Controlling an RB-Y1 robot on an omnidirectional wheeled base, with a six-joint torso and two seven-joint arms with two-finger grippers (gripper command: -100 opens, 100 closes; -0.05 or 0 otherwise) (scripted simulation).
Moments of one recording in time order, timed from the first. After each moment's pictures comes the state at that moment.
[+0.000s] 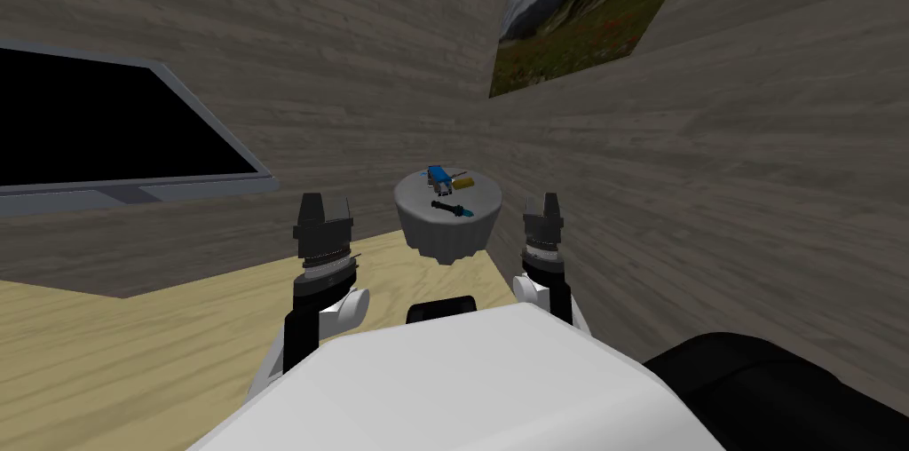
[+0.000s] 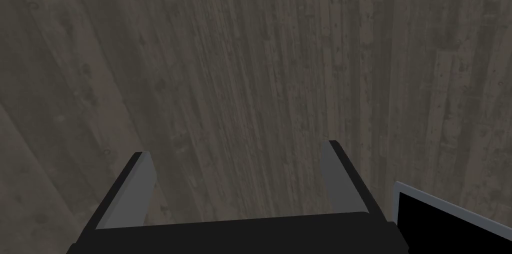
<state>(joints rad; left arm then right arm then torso) 0.46 0.00 -0.01 -2.26 -0.03 -0.64 -0.17 0.54 0.00 -0.05 -2.31 -0.01 -0.65 0.16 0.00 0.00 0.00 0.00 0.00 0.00</state>
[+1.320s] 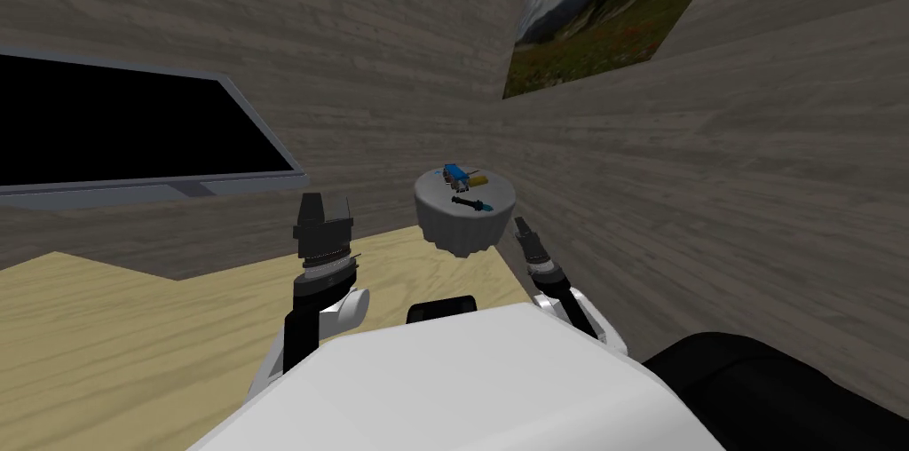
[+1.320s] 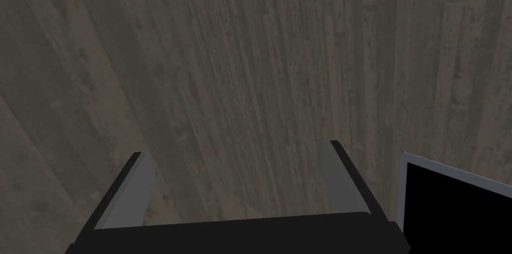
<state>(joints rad) 0.46 0.00 -0.01 -2.26 -0.03 -0.64 -0.17 0.62 -0.40 -0.06 -2.08 0.03 -0.74 0.17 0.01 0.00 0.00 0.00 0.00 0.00</state>
